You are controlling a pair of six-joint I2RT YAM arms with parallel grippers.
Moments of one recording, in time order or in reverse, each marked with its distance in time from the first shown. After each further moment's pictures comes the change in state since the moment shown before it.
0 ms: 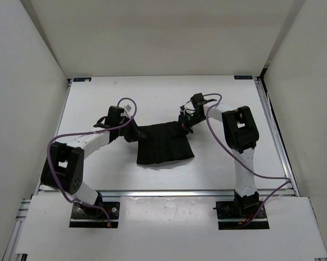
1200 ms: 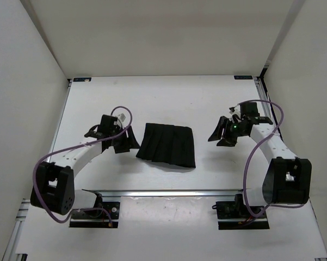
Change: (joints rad) left arm 0.036 -0.170 -0.091 -0.179 -0.138 0.211; right arm -0.338 -0.812 -0.587 -0.085 0.399 -0.150
